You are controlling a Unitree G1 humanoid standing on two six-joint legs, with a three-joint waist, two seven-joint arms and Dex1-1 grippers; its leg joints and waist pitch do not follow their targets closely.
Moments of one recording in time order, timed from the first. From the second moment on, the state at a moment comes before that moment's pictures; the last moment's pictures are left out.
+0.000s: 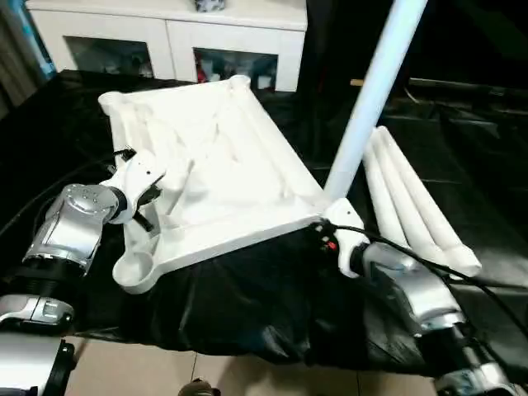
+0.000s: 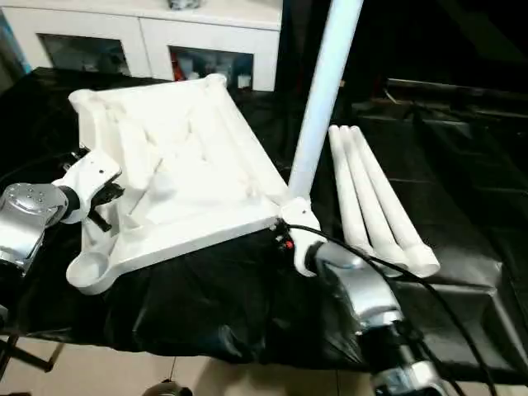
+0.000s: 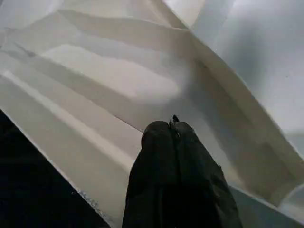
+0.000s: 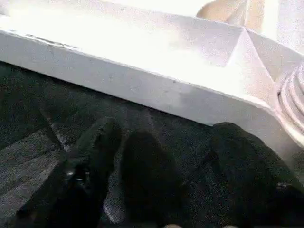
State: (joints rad) left arm -0.64 0.59 -0.13 0.59 0.24 0.34 -0.63; right arm -0.38 -0.23 0.20 0.29 0.08 0.46 0.57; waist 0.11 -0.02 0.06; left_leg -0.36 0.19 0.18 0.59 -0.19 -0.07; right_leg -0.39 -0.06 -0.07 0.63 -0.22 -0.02
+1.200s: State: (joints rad) left arm -0.60 0.72 -0.30 0.47 0.23 0.37 -1.06; right arm -0.62 -0.16 0.16 0.75 0.04 0.20 0.51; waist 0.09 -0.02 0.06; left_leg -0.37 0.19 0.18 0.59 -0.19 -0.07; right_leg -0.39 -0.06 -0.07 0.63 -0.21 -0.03
